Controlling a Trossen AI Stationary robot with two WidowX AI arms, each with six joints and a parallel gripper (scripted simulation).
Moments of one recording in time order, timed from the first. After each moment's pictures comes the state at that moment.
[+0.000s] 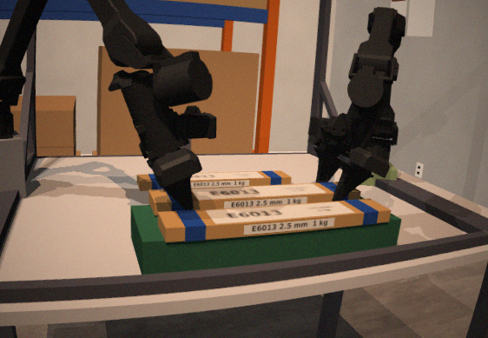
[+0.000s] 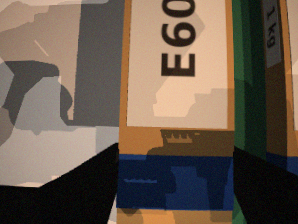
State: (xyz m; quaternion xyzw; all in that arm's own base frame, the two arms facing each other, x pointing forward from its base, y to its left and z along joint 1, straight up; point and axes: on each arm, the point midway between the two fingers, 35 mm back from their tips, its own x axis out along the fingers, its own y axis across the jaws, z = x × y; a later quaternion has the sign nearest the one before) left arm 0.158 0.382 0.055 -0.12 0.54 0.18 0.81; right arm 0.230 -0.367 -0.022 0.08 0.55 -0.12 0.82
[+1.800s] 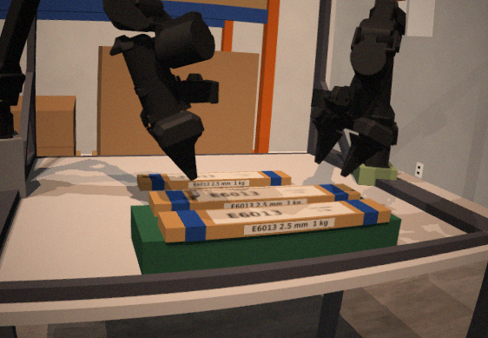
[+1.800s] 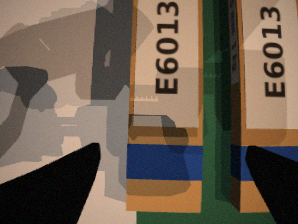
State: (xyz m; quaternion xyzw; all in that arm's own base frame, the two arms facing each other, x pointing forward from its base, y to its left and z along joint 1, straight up) left arm 0.157 0.381 0.103 -0.12 0.54 0.18 0.81; right arm 0.230 -0.369 0.031 0.08 0.55 -0.13 0.82
